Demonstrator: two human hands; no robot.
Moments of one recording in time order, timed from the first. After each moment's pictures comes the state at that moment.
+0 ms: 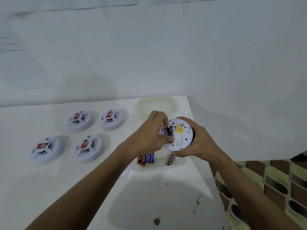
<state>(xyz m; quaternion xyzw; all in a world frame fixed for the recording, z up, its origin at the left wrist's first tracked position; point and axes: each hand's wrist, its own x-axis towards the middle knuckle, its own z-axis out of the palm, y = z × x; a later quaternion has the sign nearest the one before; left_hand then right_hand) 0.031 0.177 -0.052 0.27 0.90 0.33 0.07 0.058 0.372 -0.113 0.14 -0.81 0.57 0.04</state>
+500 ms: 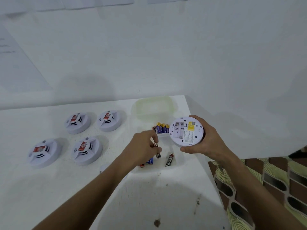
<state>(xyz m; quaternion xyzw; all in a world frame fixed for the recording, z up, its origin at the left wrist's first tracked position) 0.040 0.161 -0.085 0.12 0.93 0.31 0.14 0.068 0.398 -0.117 0.06 -0.81 0.59 0.05</state>
